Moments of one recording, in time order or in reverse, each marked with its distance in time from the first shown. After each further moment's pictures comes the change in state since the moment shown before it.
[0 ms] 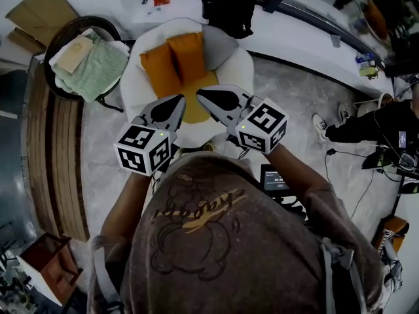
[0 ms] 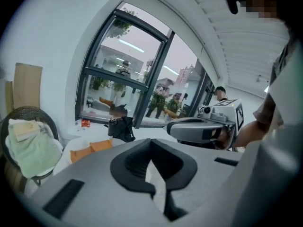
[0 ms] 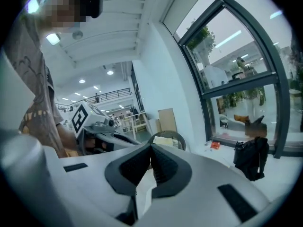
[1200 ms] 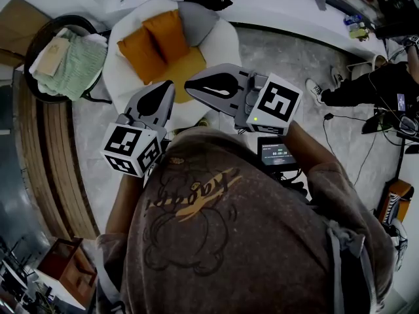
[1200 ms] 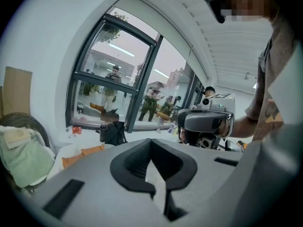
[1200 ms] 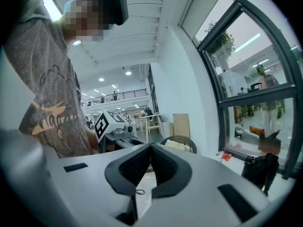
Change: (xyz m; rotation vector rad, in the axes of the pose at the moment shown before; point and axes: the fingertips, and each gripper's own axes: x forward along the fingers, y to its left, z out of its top) left arm -0.002 -0.033 -0.003 0.077 -0.046 -0.091; right arm -0.040 0.040 0.021 -0.144 -0.033 0.169
